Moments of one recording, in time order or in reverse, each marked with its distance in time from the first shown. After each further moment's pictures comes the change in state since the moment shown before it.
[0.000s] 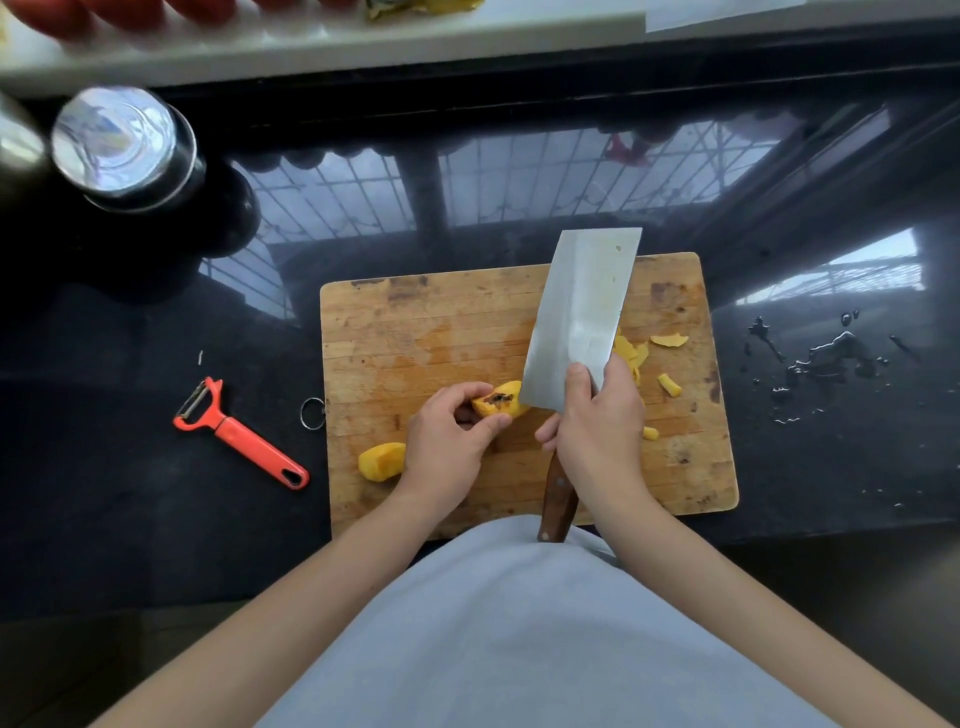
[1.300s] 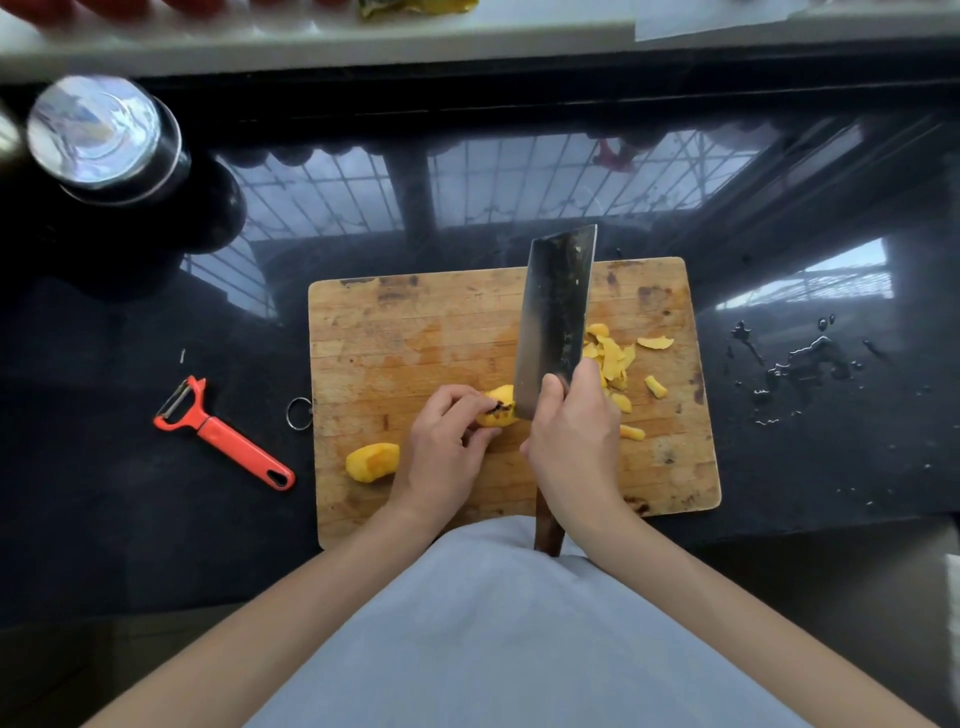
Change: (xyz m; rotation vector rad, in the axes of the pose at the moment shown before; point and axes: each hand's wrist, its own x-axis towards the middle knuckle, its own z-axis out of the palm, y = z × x) left_hand -0.002 -0.022 0.007 0.192 0.064 0.474; right_hand -0.008 0.007 0.010 -0.347 0.018 -0.145
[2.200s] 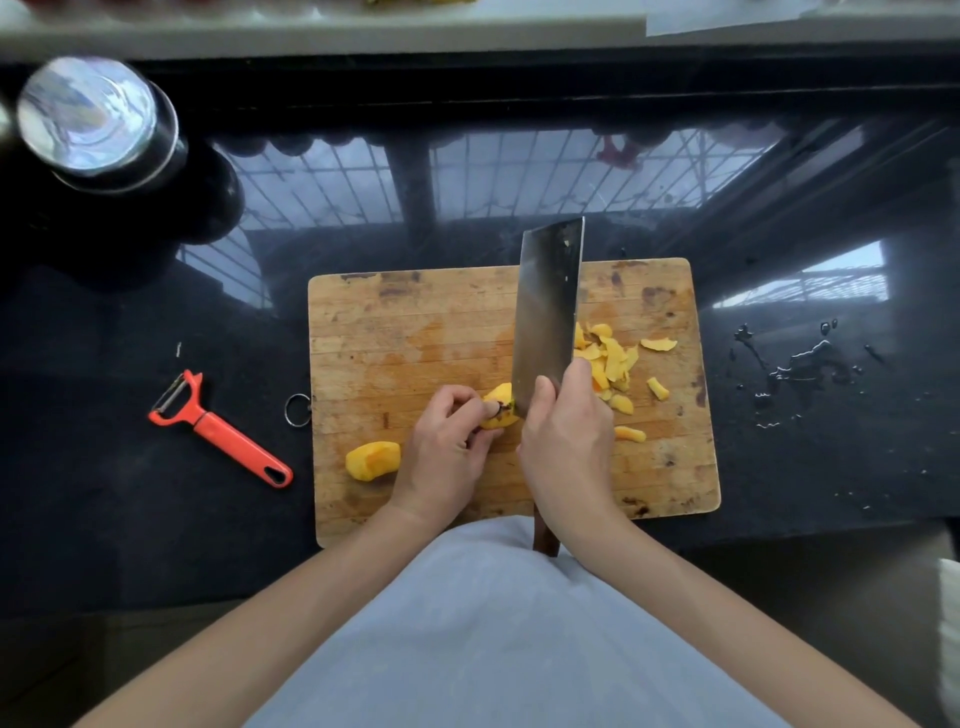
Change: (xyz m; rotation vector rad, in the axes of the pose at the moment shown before) left_hand -0.003 -0.005 0.003 0.040 -0.014 0.044; right_hand -0.007 -0.012 0.001 -0.127 0.016 -0.097
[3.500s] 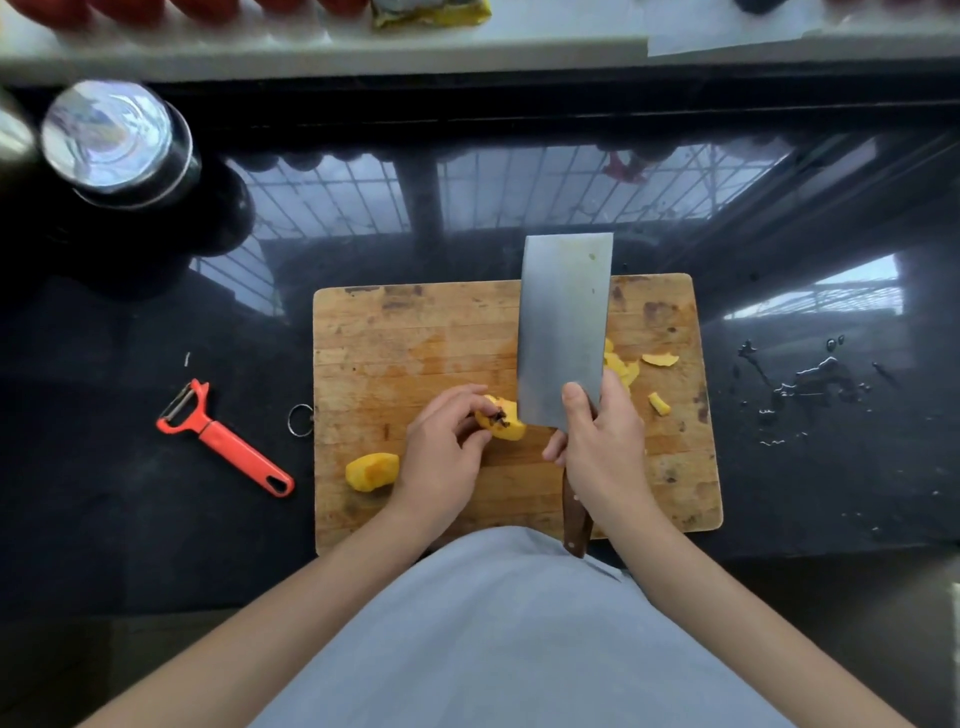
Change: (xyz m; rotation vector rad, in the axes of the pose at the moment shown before) left_hand 0.014 0.023 -0.015 -0.243 -0.038 -0.301; right_hand 0.022 0.033 -0.020 0.419 -0.124 0.062
